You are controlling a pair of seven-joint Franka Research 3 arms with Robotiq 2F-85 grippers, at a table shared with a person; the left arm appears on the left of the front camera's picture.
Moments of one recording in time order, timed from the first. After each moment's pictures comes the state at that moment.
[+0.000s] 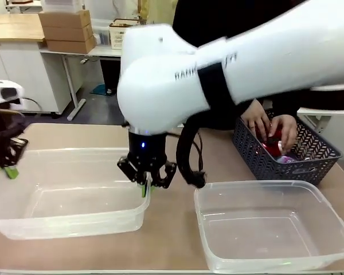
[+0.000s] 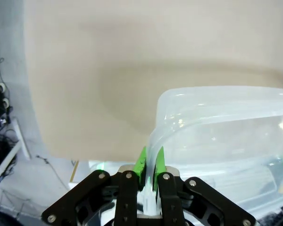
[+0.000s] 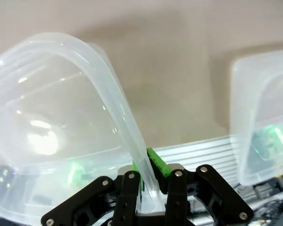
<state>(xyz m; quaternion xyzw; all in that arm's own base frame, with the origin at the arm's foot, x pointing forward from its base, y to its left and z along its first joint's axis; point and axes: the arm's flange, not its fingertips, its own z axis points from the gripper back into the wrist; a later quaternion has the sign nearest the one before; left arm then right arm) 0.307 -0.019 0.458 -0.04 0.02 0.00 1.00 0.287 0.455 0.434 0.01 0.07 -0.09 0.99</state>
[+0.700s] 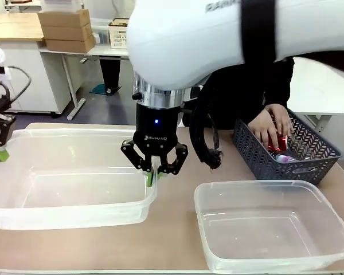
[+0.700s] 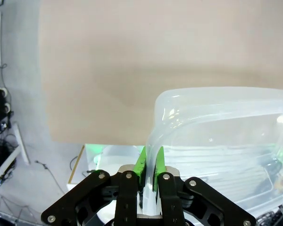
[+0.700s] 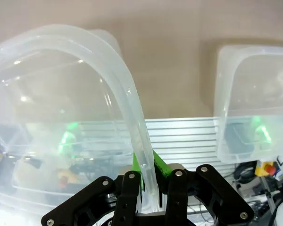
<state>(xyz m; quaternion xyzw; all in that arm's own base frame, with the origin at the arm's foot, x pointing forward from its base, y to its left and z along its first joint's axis) 0.281 -0.035 0.519 -0.04 -0.01 0.00 1.00 0.271 0.438 0.482 0.03 0.09 -0.03 1.00</state>
